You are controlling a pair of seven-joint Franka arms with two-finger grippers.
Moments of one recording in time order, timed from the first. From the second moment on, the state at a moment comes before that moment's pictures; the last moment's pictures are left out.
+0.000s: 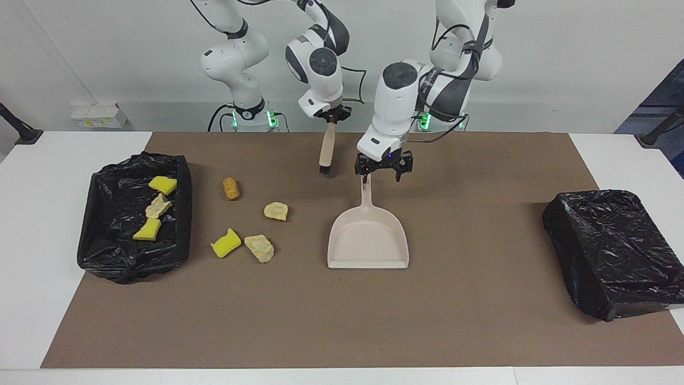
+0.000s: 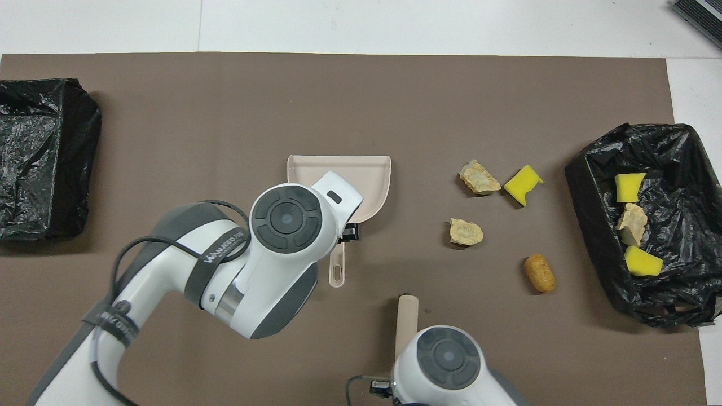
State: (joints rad) left arm -0.63 0.18 -0.05 -1.91 0.01 2.11 -0.68; right arm 0.66 -0.25 0.05 -2.43 0.33 1.87 0.71
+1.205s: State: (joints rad) left arm -0.67 0.21 -0.02 -1.99 0.01 2.18 -0.45; right arm -0.06 -0.24 0.05 -2.39 -0.07 1.77 0.10
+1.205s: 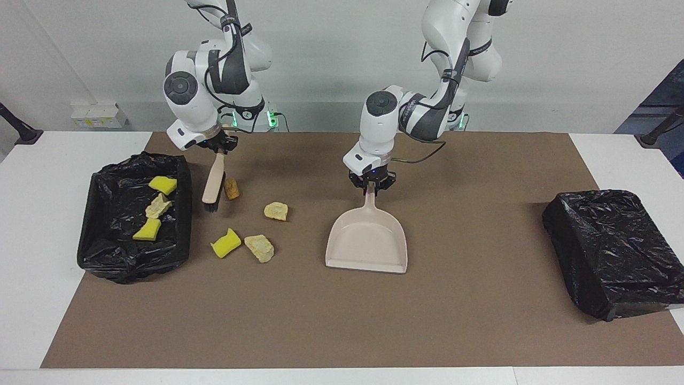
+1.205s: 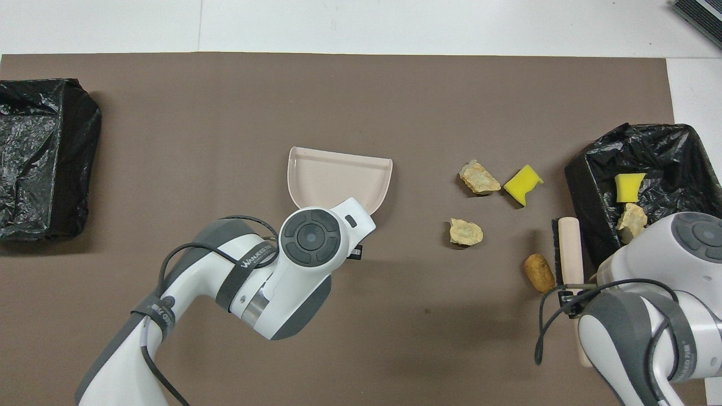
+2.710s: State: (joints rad) left arm -0.65 0.12 -0.03 -1.98 0.15 1.95 0.55; right arm 0.32 -0.06 0.07 -2.33 0.34 1.92 0.33
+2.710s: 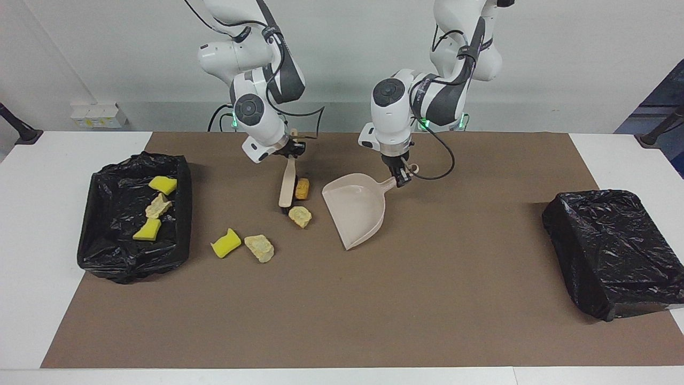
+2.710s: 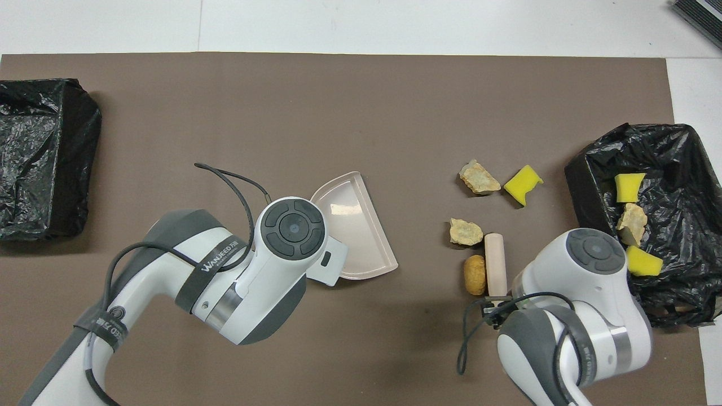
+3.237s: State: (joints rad) left arm -0.65 0.12 -0.03 -2.00 0.16 1.95 0.56; right arm 0.43 0.01 0.07 -2.23 0.60 1.94 0.31
